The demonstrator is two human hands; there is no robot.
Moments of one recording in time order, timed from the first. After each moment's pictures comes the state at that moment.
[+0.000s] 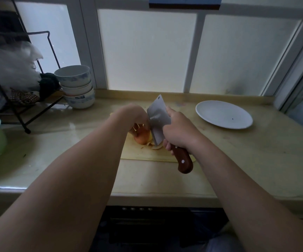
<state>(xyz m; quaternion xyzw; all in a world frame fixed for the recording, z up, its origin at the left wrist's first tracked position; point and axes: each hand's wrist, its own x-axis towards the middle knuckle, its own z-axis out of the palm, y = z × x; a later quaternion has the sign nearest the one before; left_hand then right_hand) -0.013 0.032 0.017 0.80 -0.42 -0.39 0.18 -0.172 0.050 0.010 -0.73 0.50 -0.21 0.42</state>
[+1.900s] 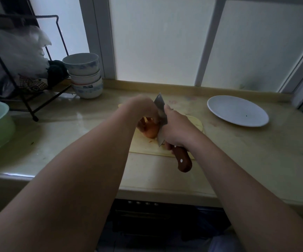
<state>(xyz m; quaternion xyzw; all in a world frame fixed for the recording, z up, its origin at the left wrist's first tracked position) -0.005 0.025 0.008 0.81 -0.42 -0.37 0.16 -0.144 0.054 0.001 -0.80 0.48 -0.13 0.34</state>
